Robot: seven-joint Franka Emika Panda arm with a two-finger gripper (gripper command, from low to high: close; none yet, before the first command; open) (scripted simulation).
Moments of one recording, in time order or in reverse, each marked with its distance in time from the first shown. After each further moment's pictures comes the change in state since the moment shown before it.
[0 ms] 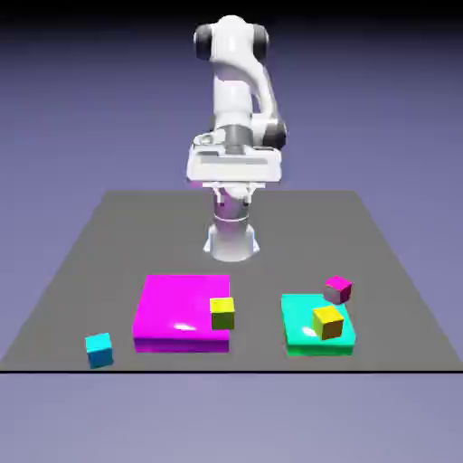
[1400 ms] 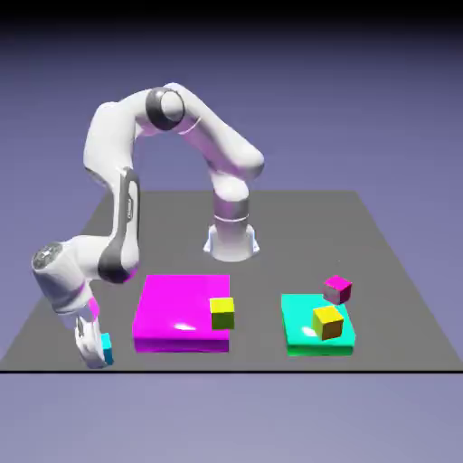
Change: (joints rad) arm -1.005 1.284 0.465 0.965 -0.238 -0.727 0.793
